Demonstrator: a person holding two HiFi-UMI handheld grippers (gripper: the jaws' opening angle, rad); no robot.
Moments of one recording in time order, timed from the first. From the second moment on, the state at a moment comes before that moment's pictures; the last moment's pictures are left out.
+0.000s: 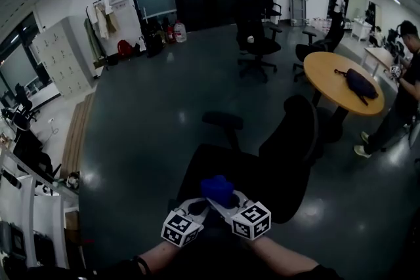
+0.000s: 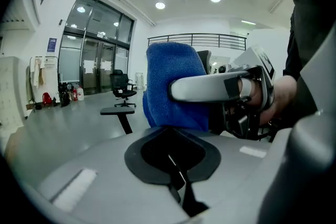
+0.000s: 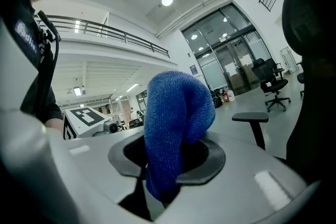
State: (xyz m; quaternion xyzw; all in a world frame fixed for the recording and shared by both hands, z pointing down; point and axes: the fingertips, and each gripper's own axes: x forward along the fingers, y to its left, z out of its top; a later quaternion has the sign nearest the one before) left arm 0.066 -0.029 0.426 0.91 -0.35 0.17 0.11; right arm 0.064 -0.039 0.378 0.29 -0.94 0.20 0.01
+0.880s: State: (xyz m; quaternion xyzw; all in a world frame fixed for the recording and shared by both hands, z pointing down) left arm 0.027 0.068 0.415 0.95 -0.28 0.11 0.11; right arm 0.019 0.059 0.366 0.33 -0.93 0.15 0.05
